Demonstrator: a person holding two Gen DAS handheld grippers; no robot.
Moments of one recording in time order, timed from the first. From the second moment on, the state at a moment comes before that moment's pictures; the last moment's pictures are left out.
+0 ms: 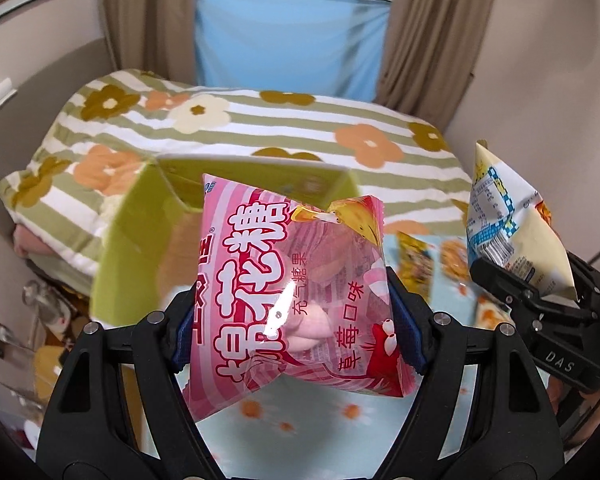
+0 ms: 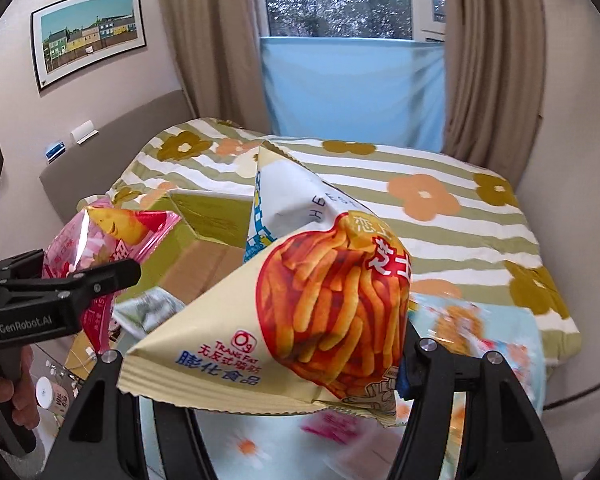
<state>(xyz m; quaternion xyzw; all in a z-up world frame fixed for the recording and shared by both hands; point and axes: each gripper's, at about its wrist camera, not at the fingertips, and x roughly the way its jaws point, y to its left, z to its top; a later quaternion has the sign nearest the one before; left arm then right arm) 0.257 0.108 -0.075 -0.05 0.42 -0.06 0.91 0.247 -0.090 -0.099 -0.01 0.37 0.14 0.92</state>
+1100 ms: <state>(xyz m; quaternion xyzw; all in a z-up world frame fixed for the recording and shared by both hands) 0.400 0.213 -0.197 -0.06 0.57 -0.02 0.82 0.345 0.002 -0.171 0.00 0.48 0.19 0.85</state>
